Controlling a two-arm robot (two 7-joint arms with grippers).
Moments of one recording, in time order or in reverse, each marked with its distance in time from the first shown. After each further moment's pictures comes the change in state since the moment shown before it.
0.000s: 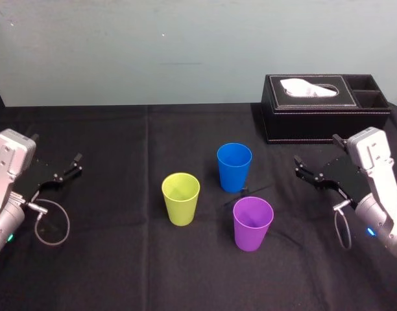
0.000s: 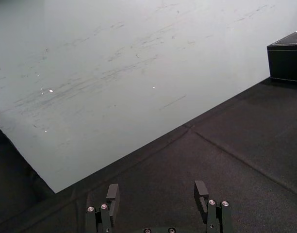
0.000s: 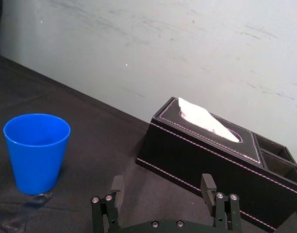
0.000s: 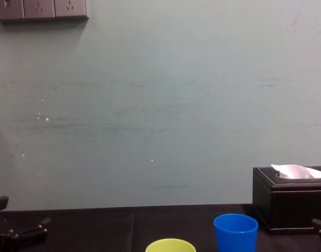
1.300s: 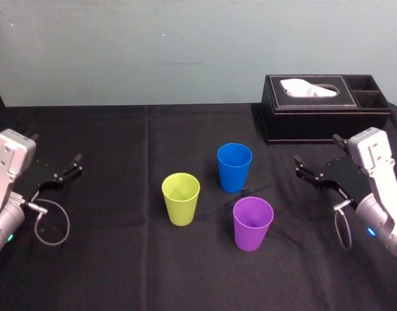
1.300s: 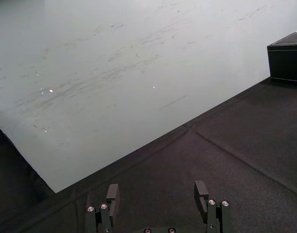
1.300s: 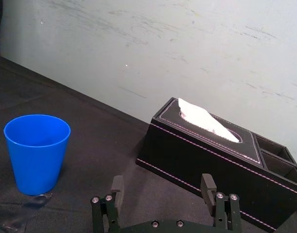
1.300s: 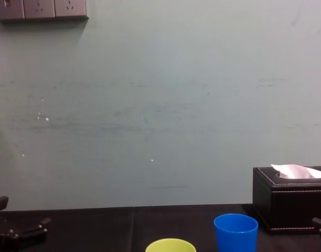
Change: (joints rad) left arm 0.000 0.000 0.000 0.000 0.000 0.000 0.000; right arm 0.000 0.002 -0.001 0.000 0.004 -0.005 0.000
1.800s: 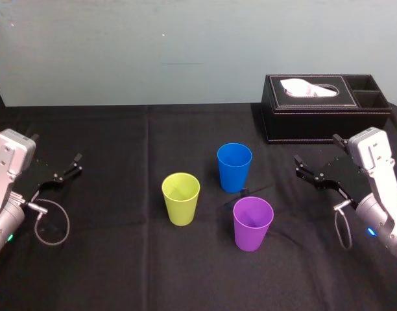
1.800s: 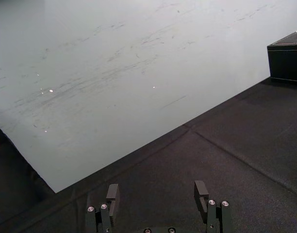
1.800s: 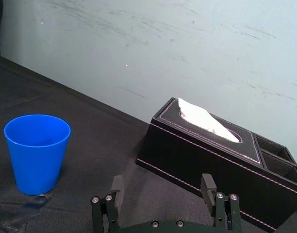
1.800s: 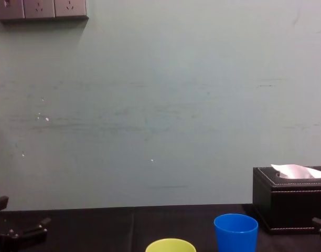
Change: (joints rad) left arm 0.000 0.000 0.000 0.000 0.000 0.000 0.000; right arm 0.000 0.000 0.000 0.000 0.000 0.000 0.000
